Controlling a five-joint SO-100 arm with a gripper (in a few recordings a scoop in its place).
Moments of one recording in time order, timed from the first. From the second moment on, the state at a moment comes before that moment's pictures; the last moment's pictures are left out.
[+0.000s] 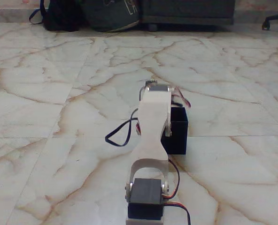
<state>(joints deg) 5.4 28.3 22.5 22.6 -86.0</state>
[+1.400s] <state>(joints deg) 6.9 138.5 176.7 16.5 -91.7</state>
